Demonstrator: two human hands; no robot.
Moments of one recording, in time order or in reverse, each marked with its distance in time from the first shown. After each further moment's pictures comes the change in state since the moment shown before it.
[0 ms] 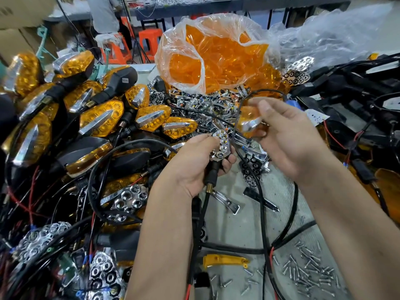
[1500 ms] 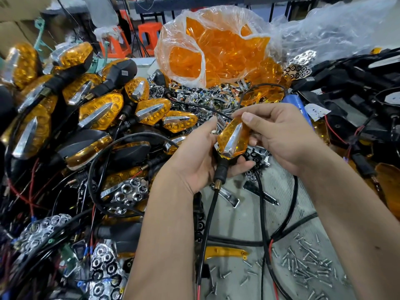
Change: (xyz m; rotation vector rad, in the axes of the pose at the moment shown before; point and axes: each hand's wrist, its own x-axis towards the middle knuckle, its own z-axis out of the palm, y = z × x) left_hand -0.012 0.006 0.008 -0.067 -0.053 -0.179; right_hand -0.002 0.001 0.002 -0.342 -0.115 -0.015
